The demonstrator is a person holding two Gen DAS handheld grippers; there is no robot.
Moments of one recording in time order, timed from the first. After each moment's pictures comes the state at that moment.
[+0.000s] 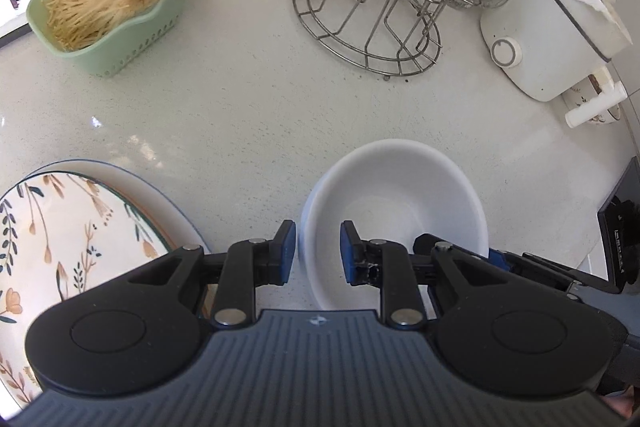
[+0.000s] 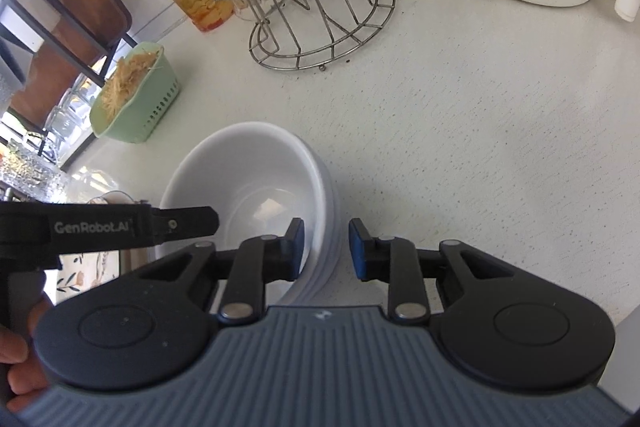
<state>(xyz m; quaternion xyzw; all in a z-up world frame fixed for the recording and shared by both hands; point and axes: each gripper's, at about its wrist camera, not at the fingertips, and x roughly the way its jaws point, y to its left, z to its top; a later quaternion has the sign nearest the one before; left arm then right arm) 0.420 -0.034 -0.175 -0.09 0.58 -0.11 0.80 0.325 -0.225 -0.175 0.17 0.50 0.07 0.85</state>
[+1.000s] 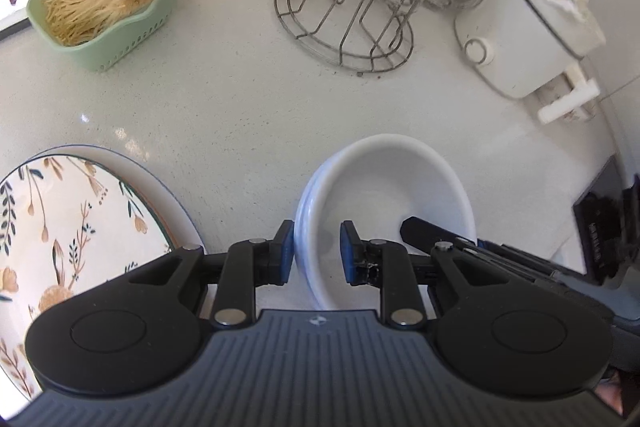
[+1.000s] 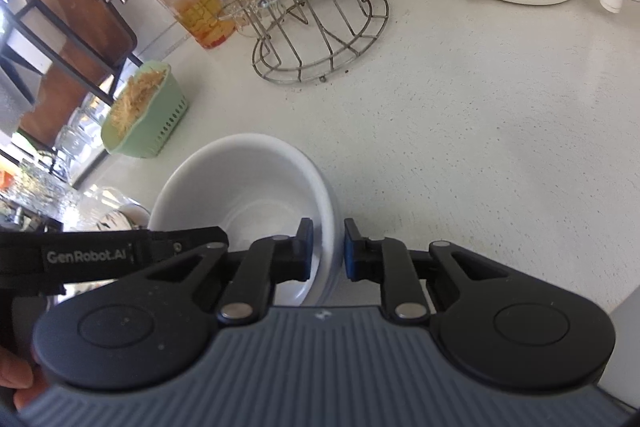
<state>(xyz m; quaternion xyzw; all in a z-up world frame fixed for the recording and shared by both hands) 0.405 -0.029 -0.156 -0.12 0.58 -0.13 0.80 0.311 -0.230 -0.158 0.20 0.48 0.06 0.85</state>
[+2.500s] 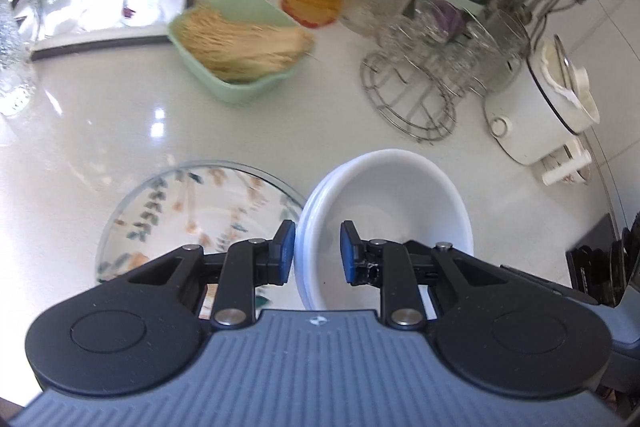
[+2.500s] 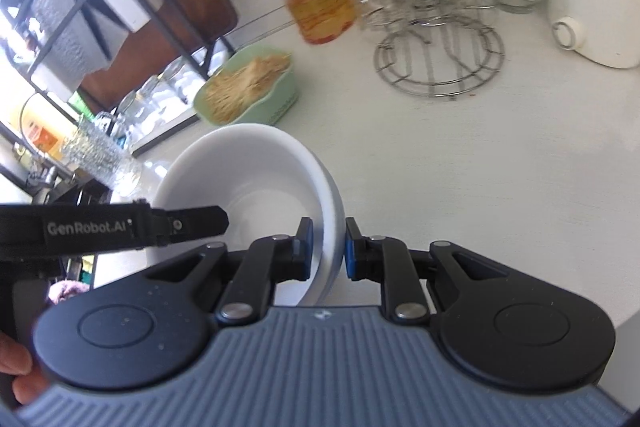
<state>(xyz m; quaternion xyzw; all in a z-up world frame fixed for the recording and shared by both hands) 0.361 0.087 -0.103 -0.16 0.51 -0.08 0.84 0.297 -0.124 -0.110 0.15 0.46 0.14 0.87</state>
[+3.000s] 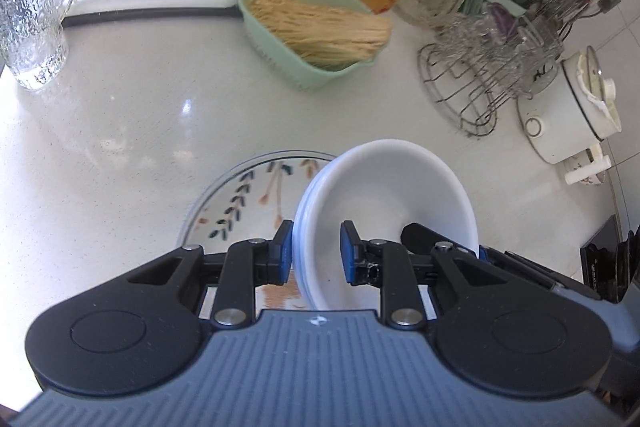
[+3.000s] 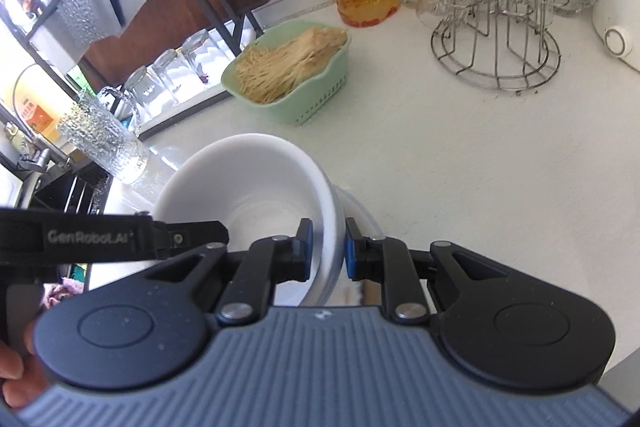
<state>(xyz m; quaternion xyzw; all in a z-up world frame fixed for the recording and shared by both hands) 0.369 0.156 -0.138 -0.18 0.55 -0.08 0.81 0.304 -0.051 -0.124 0.12 0.46 0.12 0.87</state>
